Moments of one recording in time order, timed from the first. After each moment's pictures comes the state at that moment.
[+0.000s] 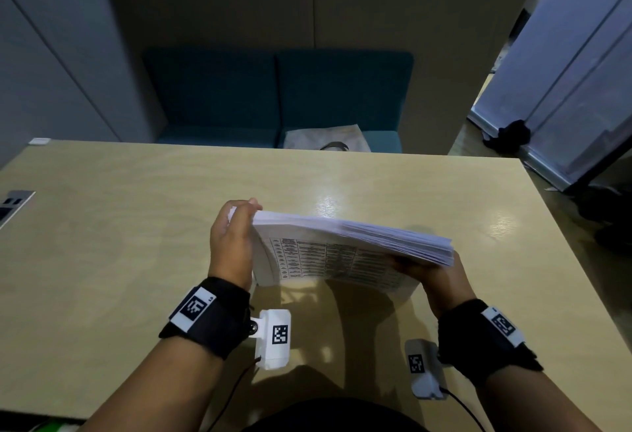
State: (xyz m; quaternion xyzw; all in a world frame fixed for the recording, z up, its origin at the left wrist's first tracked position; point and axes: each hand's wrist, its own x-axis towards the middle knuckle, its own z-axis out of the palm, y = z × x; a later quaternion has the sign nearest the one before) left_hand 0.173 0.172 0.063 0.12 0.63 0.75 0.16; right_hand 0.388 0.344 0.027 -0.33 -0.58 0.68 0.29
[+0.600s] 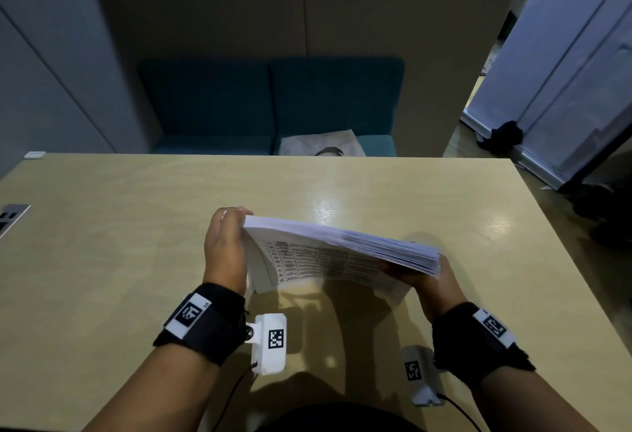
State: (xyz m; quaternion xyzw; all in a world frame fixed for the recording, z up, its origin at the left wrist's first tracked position) left_hand 0.172 0.172 0.064 0.11 0.66 0.73 0.16; right_hand 0.393 0.336 0.030 -0.30 -0.59 0.69 0.29
